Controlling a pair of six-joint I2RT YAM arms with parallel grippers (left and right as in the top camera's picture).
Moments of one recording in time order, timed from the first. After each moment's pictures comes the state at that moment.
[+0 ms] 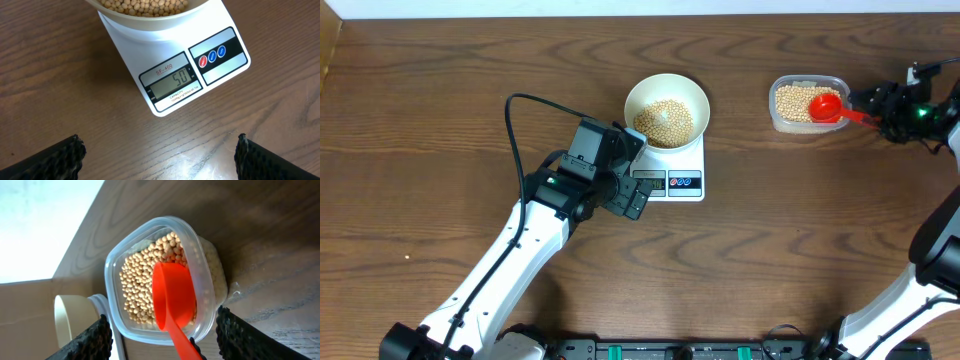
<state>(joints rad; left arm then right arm) -0.44 1.37 1.00 -0.67 0.12 0.07 -0.48 2.02 1.49 -0.61 -0.82 0.22</state>
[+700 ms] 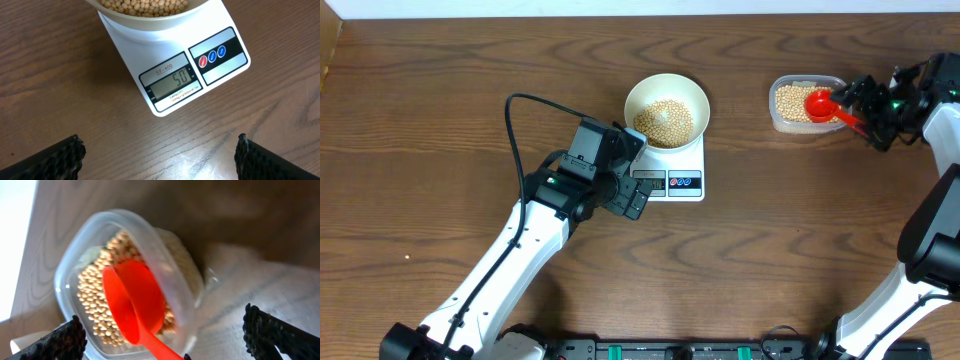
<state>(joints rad) -0.44 1.37 1.00 -0.67 0.12 0.07 -0.37 2.02 1.49 -0.64 -0.53 0.44</state>
